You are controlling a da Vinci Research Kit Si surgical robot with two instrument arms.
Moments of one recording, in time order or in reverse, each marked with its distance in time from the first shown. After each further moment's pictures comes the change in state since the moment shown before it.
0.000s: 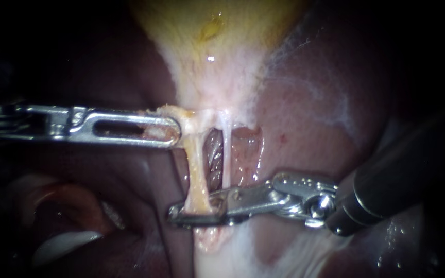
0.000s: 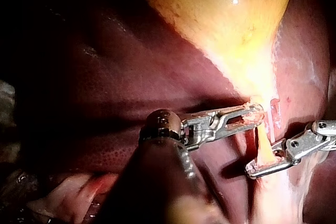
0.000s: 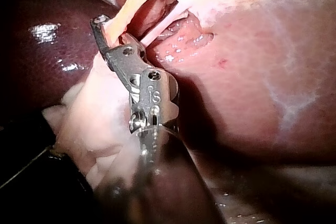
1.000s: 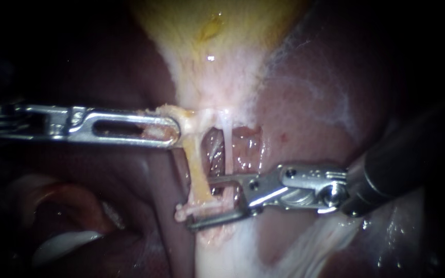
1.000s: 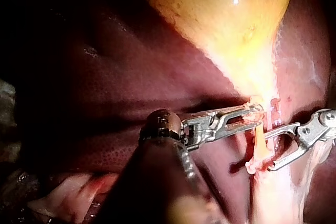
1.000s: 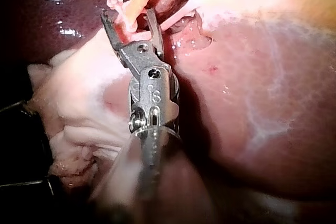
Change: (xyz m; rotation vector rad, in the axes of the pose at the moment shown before) right arm 0.000 0.001 -0.005 -0.114 0.043 -0.284; left arm 0.000 0.000 0.000 -0.003 -0.002 0.000
